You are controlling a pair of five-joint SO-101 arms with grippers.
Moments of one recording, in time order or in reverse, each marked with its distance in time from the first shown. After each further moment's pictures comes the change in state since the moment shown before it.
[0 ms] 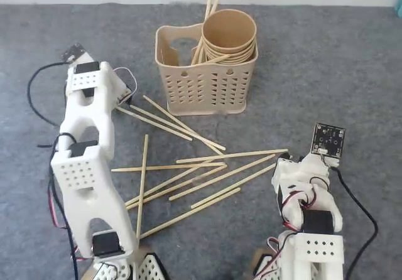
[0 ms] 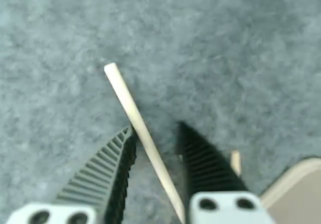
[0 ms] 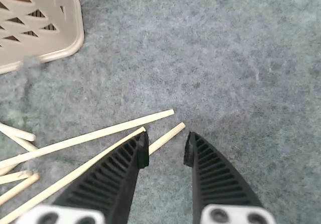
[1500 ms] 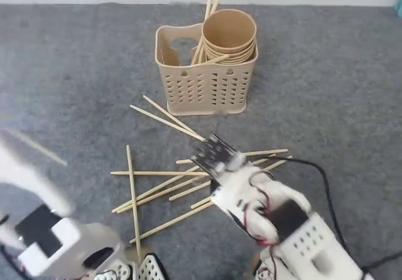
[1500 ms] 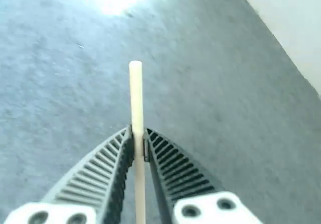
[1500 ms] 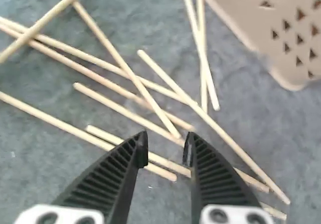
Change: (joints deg) left arm -36.1 -43.3 -3.6 12.2 -18.0; right arm -42.7 17.3 -24.2 13.6 24.4
